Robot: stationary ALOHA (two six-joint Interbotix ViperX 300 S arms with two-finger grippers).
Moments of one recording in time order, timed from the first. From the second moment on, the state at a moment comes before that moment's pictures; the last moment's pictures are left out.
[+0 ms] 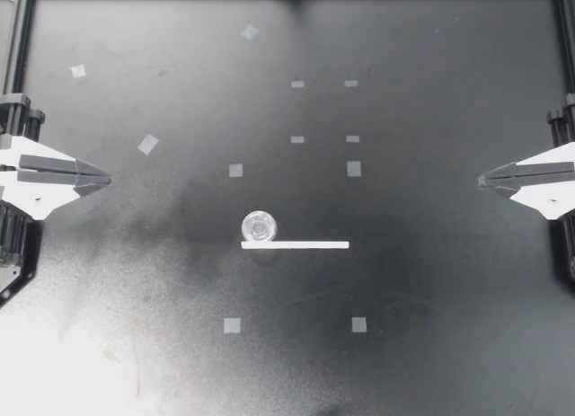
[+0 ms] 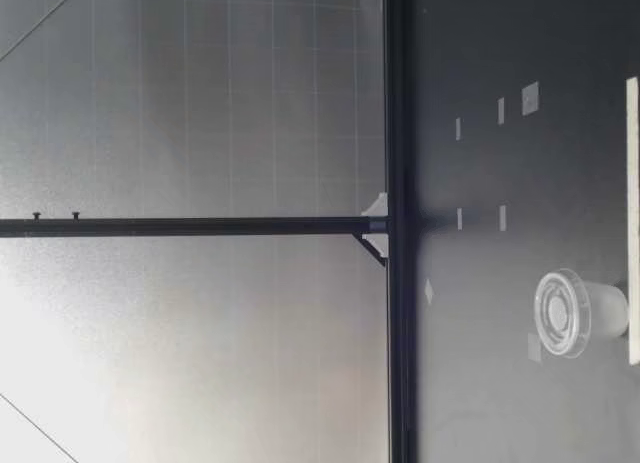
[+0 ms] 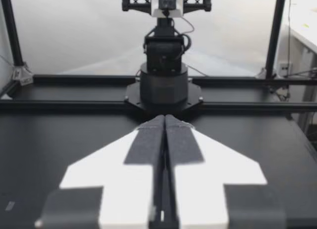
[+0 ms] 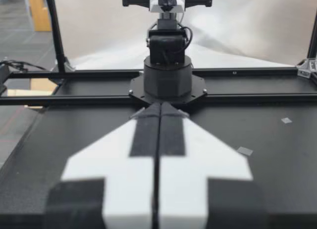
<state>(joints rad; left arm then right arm) 0.00 -0.97 1.19 0.00 -0.29 0.00 -0.01 -0.97 1.19 0.00 -0.29 0.00</state>
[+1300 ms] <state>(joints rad) 0.04 -0.47 1.10 -0.01 -0.10 -0.13 -0.04 -0.02 0.70 0.03 -0.08 0.14</state>
